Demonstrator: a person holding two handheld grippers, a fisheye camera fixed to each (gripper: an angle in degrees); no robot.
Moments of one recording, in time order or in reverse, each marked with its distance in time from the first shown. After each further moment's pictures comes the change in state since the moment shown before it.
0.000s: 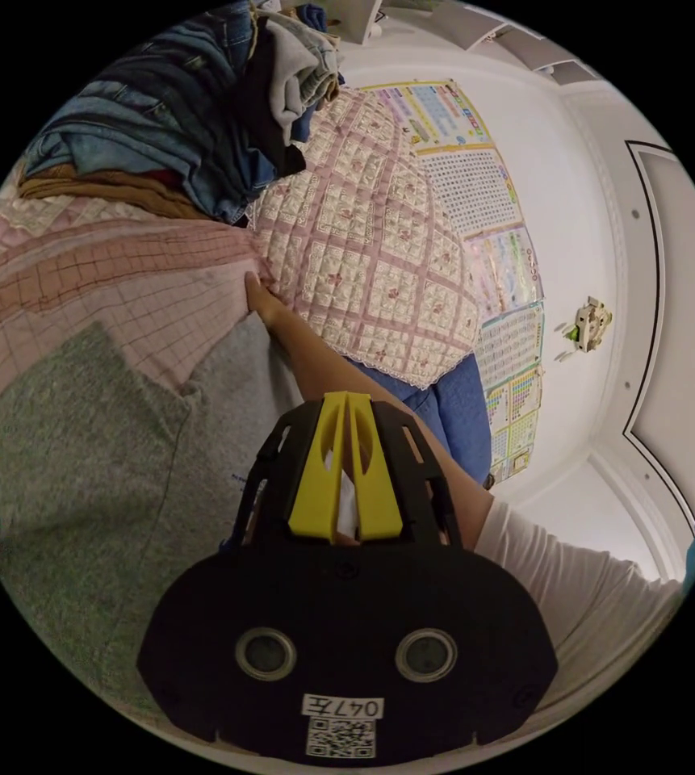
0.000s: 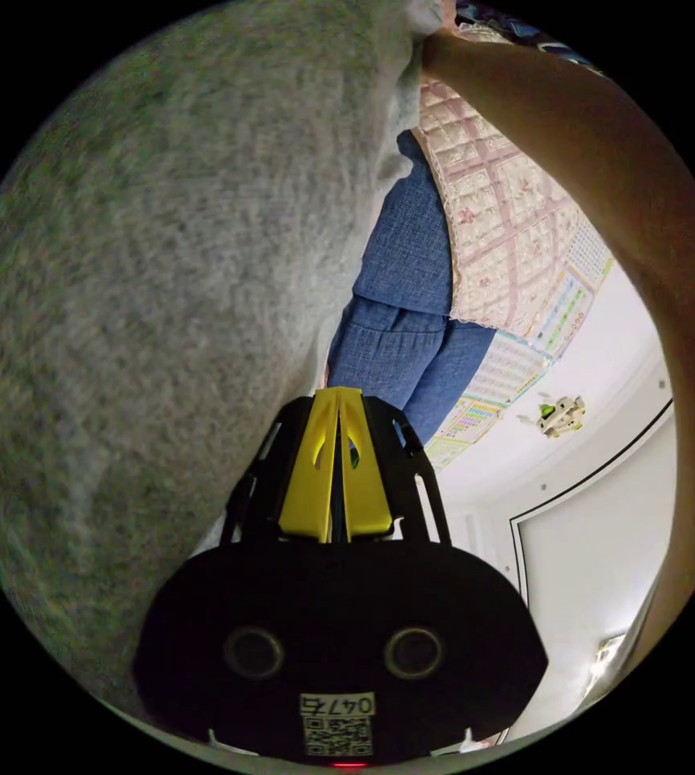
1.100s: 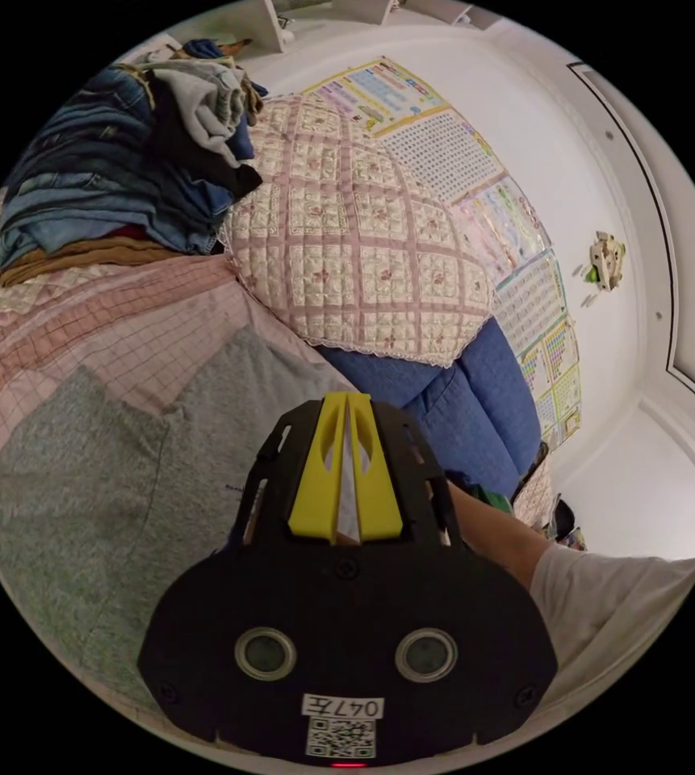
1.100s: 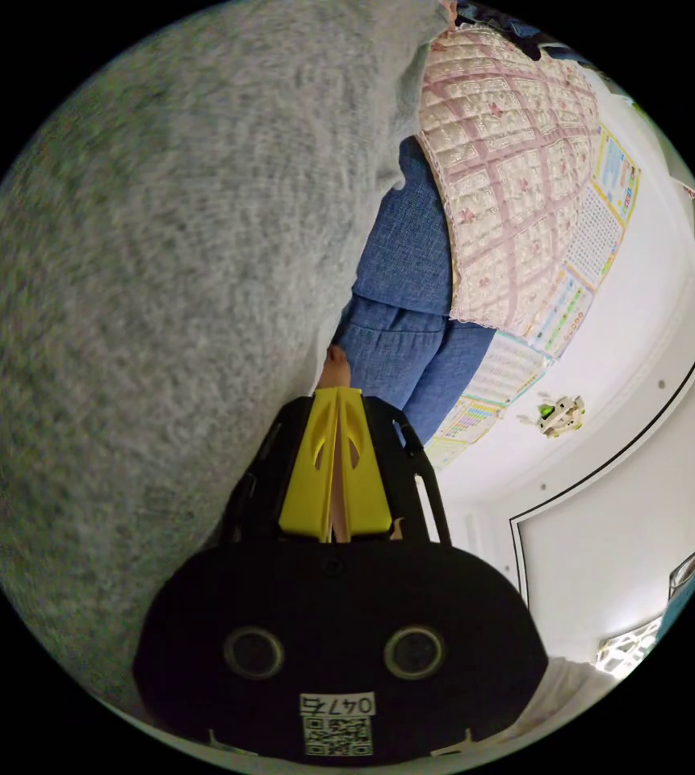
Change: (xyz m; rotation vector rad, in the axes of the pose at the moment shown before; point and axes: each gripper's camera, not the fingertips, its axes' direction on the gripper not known) left arm 0.113 0.090 0.077 -0.007 -0.175 0.222; right arm 0.009 -0.007 -0.008 0.001 -0.001 0.005
